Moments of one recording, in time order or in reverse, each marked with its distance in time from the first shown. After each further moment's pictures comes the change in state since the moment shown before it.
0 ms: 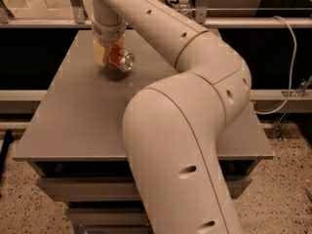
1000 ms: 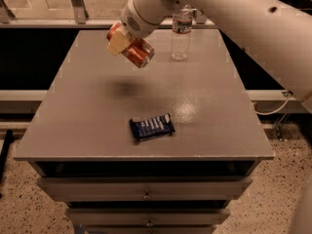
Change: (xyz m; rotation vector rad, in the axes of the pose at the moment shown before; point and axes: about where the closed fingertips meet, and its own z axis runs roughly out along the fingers) arm 0.062 0.020 -0.119 -0.040 -0.450 -0.147
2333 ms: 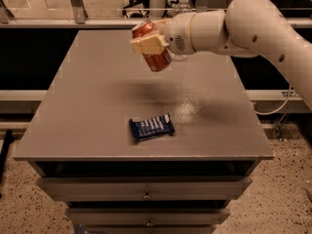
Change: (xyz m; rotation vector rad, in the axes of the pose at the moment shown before) arm 0.035 -0.020 -0.053 -0.062 -0.525 0.022
